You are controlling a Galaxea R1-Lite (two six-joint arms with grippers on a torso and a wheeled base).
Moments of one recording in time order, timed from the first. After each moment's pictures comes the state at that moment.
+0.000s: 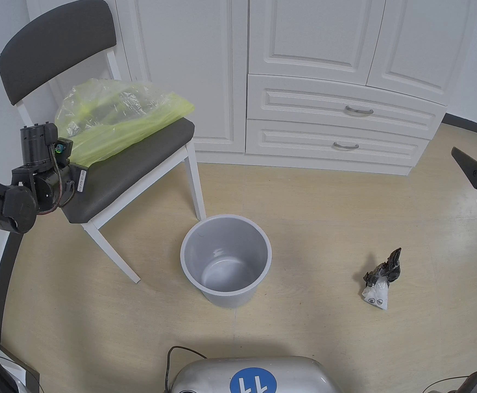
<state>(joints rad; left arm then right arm) -0.03 1.83 -1.02 -0.58 0.31 0.37 0.32 1.05 -0.55 -0.61 -0.27 0.21</state>
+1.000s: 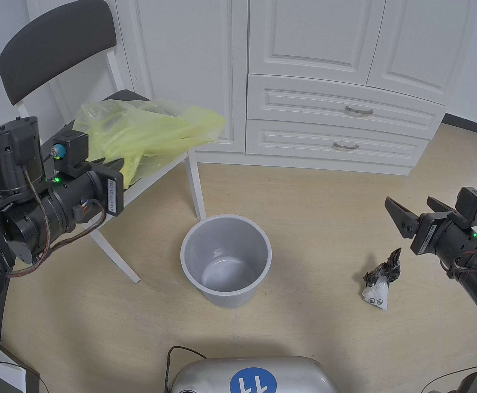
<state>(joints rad) -0.46 1.46 -0.76 -0.59 0.24 0.16 0.57 1.33 -0.40 -0.91 -0.44 0.14</state>
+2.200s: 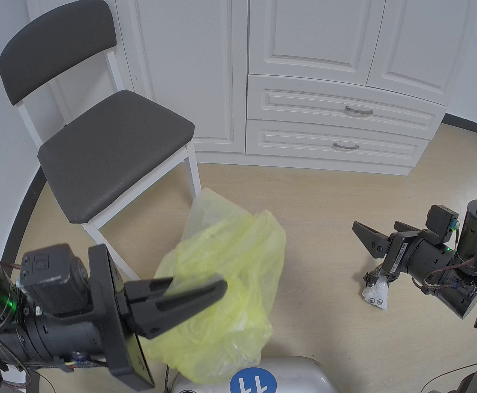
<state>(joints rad) -0.89 1.28 -0.39 -0.92 -0.24 0.06 0.62 1.46 -0.40 -0.90 -0.35 0.31</state>
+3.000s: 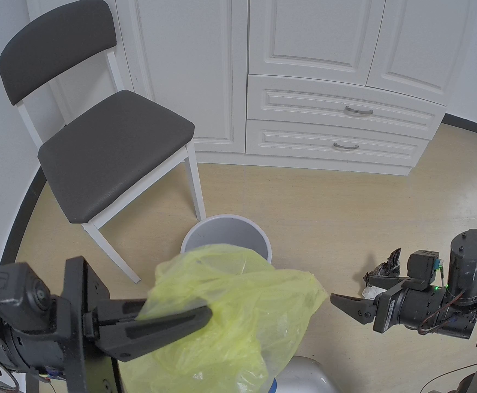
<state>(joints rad) -0.90 1.22 -0.31 -1.03 -0.37 0.04 0.68 1.42 -0.34 -0.67 -0.09 0.35</state>
